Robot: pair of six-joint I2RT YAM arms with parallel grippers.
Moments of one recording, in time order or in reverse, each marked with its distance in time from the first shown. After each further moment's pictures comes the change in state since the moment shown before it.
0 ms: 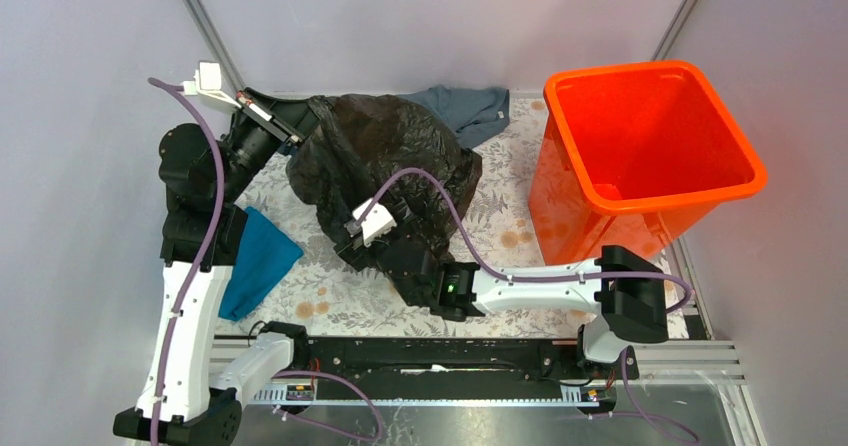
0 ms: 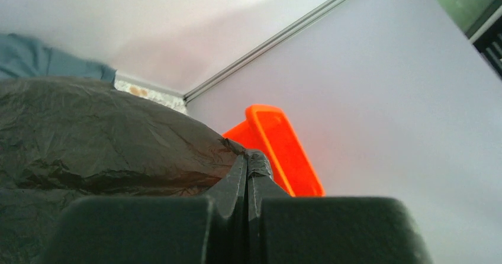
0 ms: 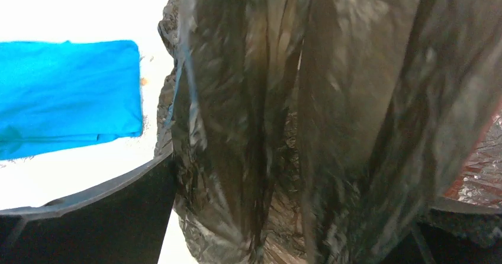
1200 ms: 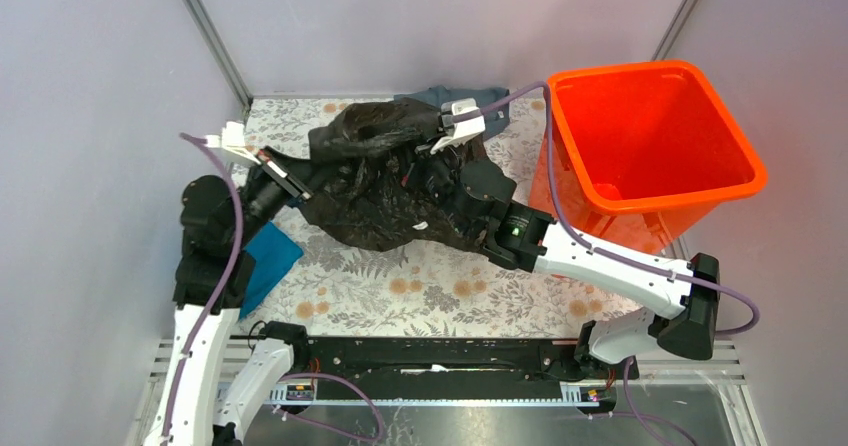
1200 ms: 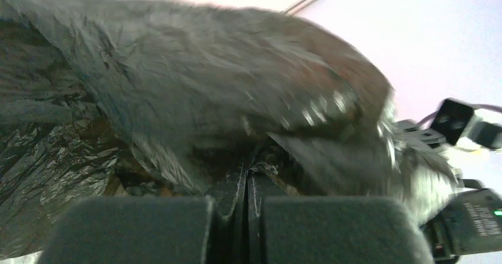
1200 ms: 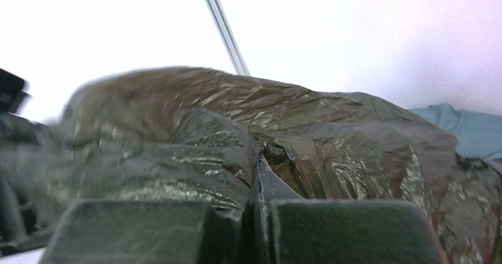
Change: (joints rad) left arm 0.000 -0.242 -0.260 -0.054 0.005 0.099; right arm -0.222 -0.257 0.166 -0.093 -0.129 0.303
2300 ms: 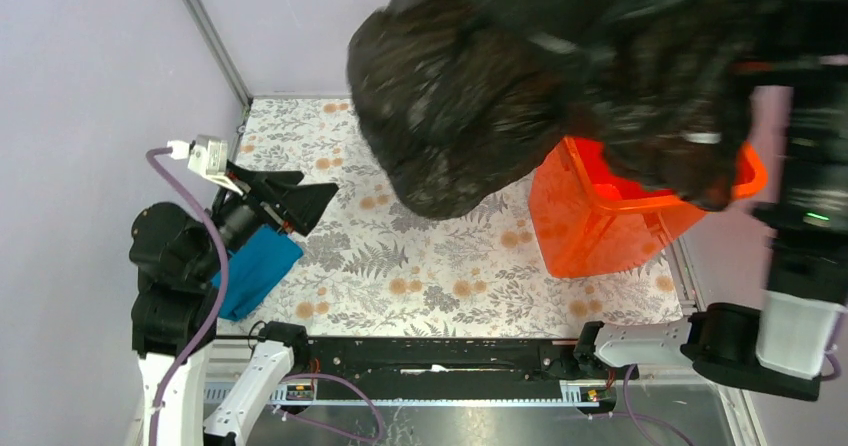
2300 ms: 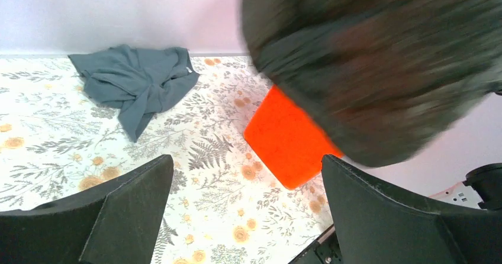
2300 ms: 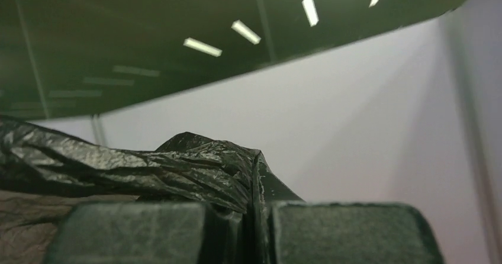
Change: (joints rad) left arm 0.000 -0.076 0.187 -0.273 0.067 0.458; right arm -0.091 -0.186 0.901 -0.283 -0.005 -0.674
